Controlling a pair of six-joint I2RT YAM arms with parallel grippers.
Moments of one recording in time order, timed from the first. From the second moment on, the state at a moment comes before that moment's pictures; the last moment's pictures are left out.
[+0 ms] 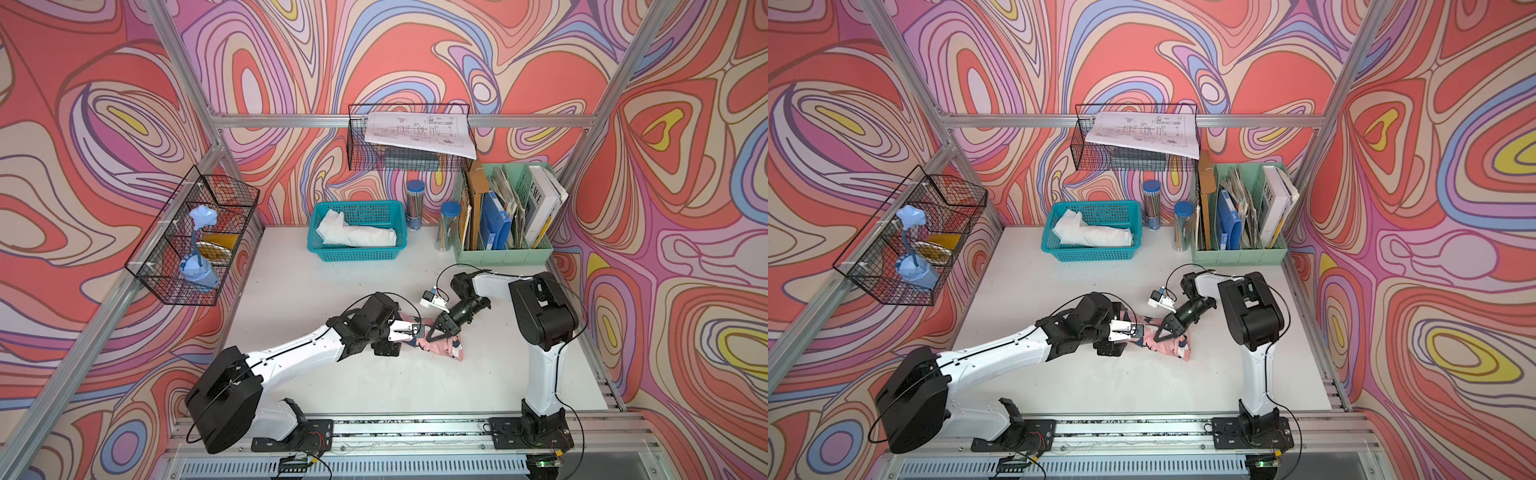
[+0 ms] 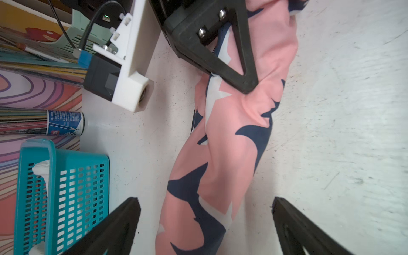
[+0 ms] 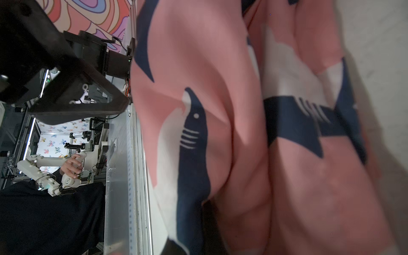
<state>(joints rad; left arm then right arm) -0.81 1.40 0.80 -0.23 0.01 0.92 0.31 2.08 1.24 -1.03 -1.02 -0.80</state>
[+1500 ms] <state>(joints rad) -0.86 1.77 0.90 -0.03 -0.03 0.99 0.24 2.11 1.27 -1.08 -1.11 -0.74</state>
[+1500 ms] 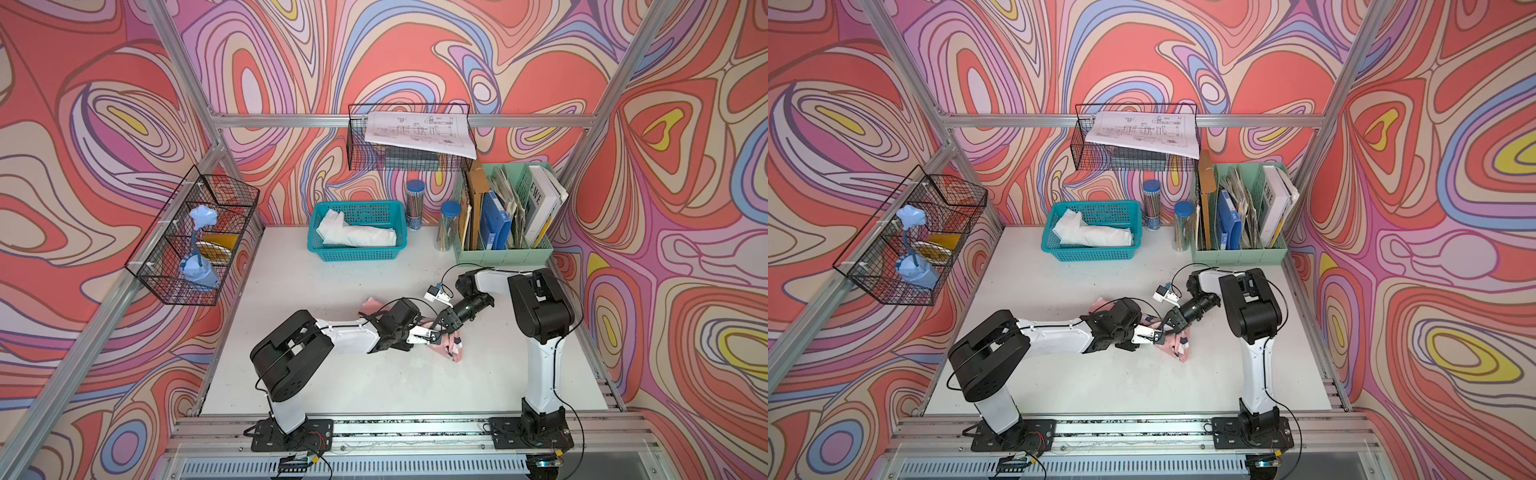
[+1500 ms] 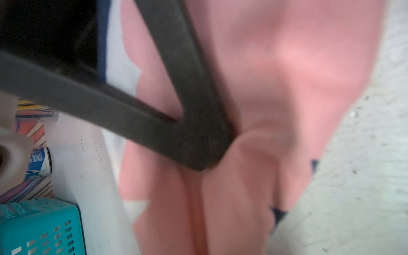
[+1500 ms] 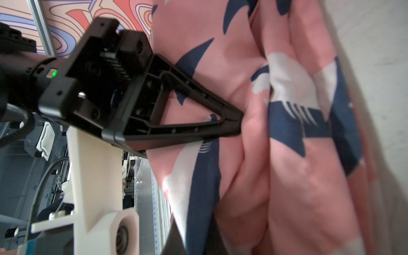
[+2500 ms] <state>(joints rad) -0.62 1.75 1.41 -0.56 0.06 0.89 0.02 1.24 0.74 -0.17 -0.43 -0.14</state>
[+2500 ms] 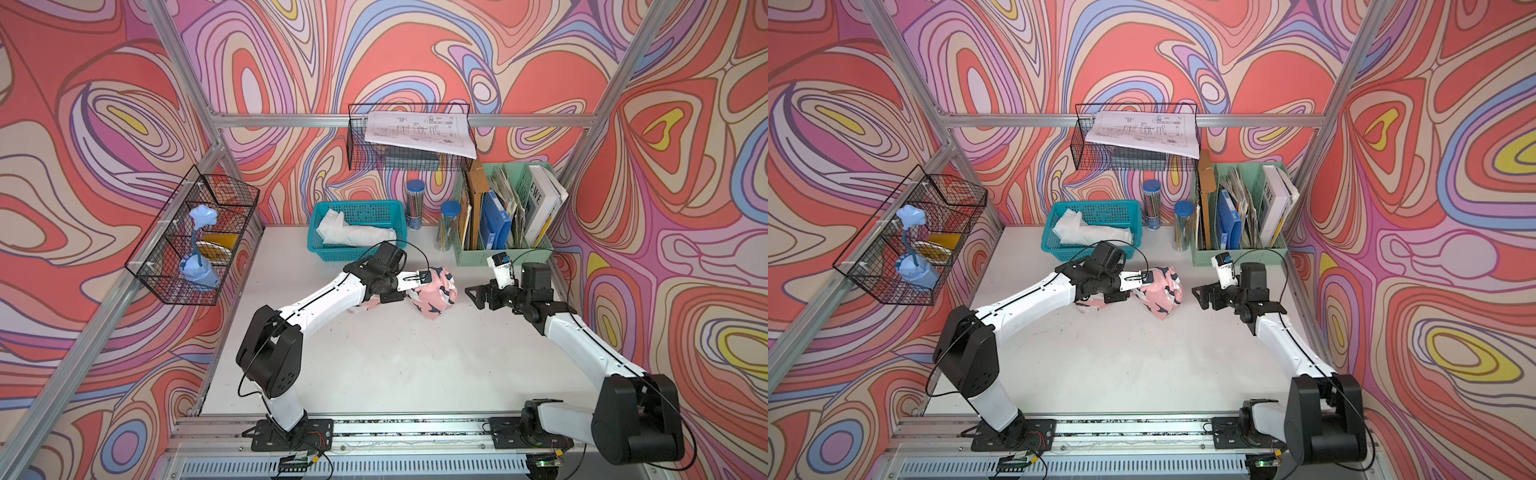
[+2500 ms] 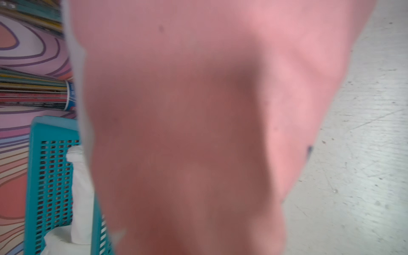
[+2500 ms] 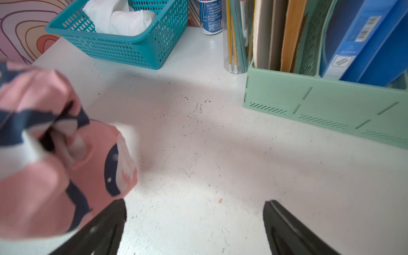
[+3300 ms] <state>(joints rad) -0.29 2.21 1.86 0.25 -0.17 1.17 0.02 1.17 0.63 -0.11 -0.47 -0.11</state>
